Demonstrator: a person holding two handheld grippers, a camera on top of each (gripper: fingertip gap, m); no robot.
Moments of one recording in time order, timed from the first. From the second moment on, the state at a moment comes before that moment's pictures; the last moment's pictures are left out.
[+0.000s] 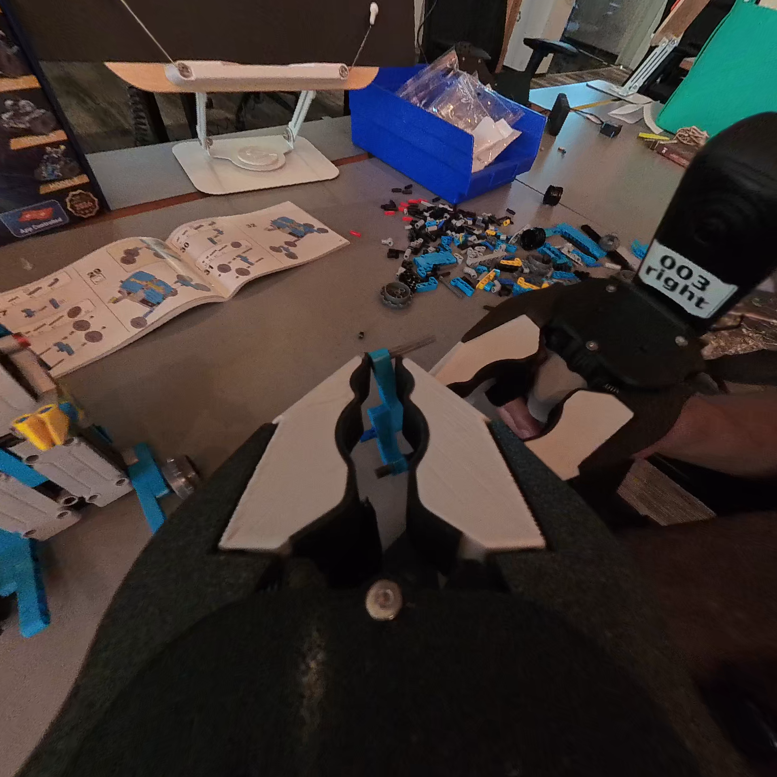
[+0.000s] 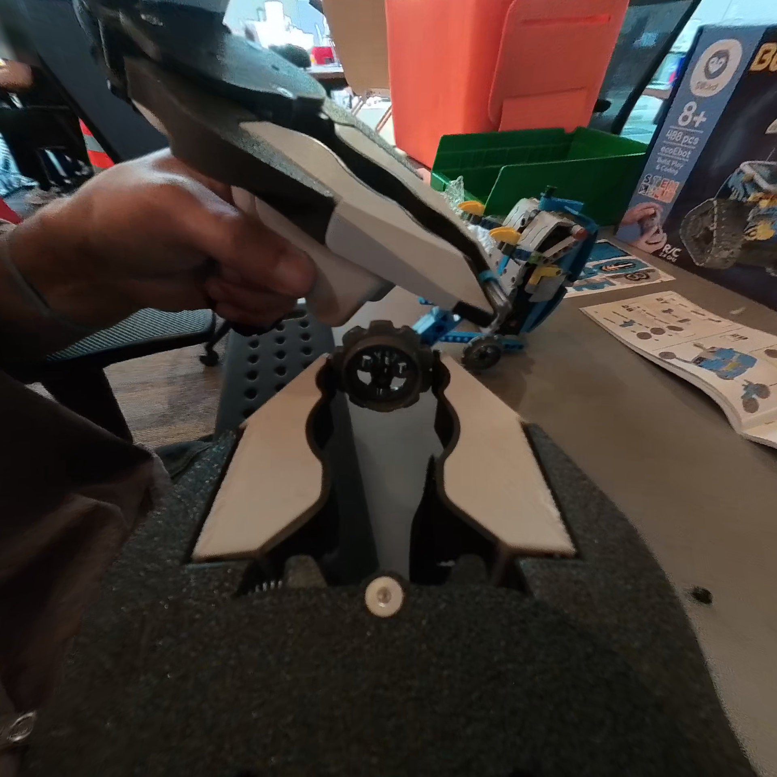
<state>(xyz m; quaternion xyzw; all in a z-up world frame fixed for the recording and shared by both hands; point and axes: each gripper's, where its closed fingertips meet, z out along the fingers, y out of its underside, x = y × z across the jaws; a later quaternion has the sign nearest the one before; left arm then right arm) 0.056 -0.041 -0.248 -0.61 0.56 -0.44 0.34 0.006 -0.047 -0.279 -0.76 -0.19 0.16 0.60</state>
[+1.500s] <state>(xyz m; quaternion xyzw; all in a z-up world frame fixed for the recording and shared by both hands) 0.072 -0.003 -0.274 -0.51 0.53 -0.54 0.41 0.112 -0.042 -0.328 -0.87 -0.23 0.08 0.42</state>
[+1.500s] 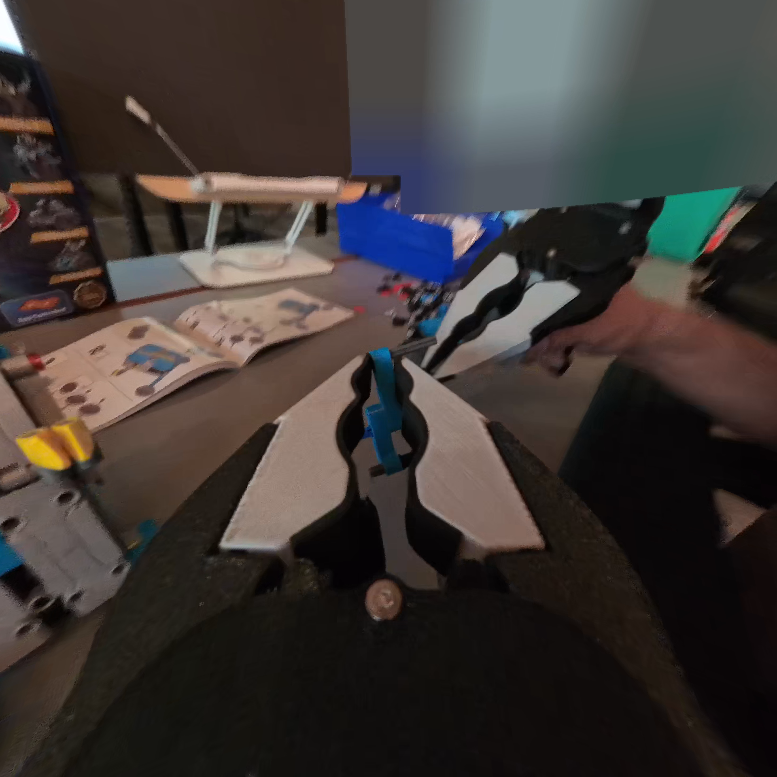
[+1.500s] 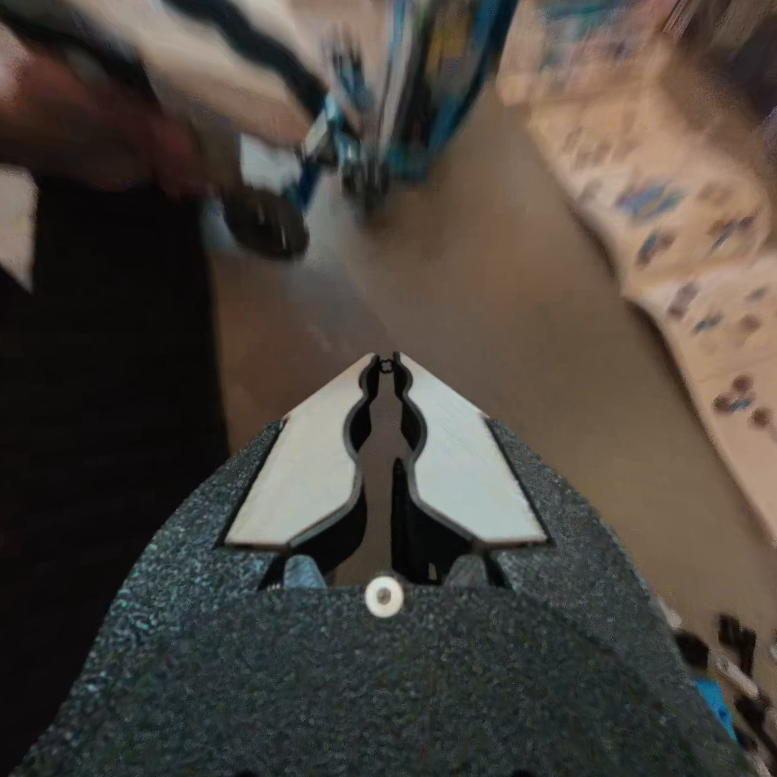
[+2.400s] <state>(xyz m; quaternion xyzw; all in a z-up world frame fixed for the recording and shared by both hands) 0.074 -0.012 -0.274 -0.51 0.51 -0.61 0.32 0.061 -0.024 -0.251 -0.71 -0.18 -0.08 0.67</state>
